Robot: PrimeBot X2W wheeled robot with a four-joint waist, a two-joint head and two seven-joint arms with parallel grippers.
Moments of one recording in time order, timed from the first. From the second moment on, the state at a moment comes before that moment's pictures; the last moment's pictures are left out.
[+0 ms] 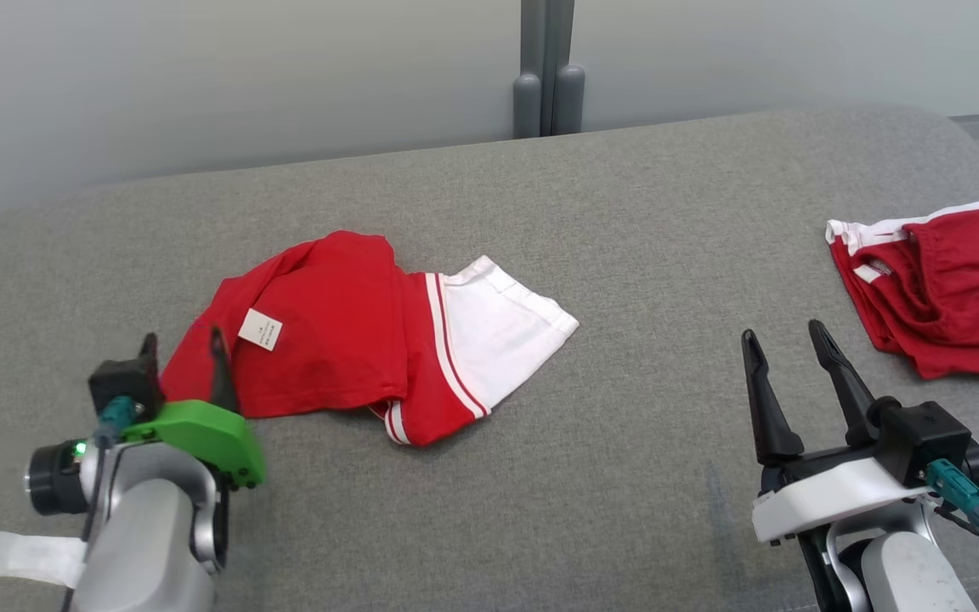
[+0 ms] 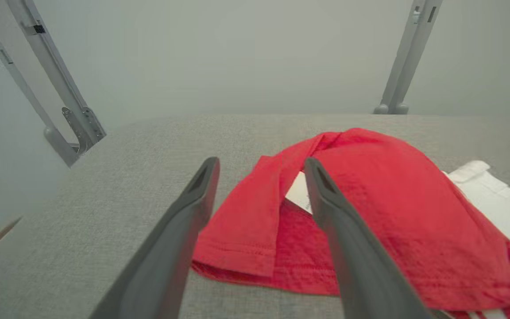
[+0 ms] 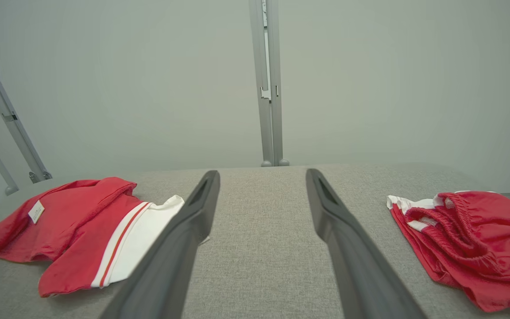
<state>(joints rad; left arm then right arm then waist) -0.47 0.19 -0.22 0.78 -0.37 0.09 -0.26 -0.07 -0.05 0.04 0.07 0.14 0.13 -0.22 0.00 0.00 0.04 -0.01</state>
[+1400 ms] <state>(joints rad) -0.56 0.05 -0.63 1.00 -0.50 0.13 -0.26 -0.09 -0.05 0.05 0.09 0.15 0.13 -0.23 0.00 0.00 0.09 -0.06</state>
